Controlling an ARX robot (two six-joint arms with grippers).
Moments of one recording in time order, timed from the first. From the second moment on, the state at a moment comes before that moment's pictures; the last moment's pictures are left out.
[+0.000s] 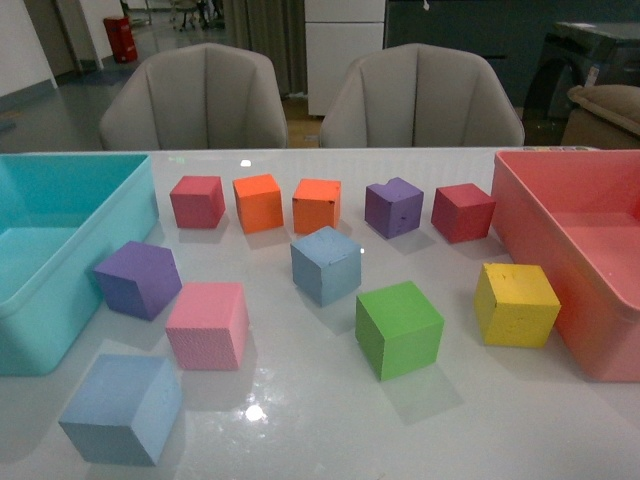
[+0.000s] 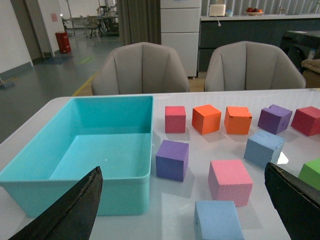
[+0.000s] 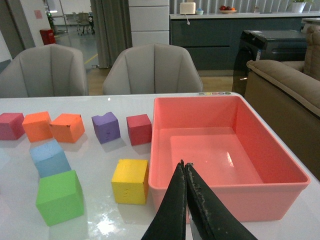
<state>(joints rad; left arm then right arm) 0.00 0.01 0.01 0.00 0.00 0.00 0.00 0.42 0.04 0.38 0.00 0.00</state>
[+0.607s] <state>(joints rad) 0.00 0.01 0.01 0.00 0.00 0.00 0.00 0.21 0.01 0.22 0.00 0.00</state>
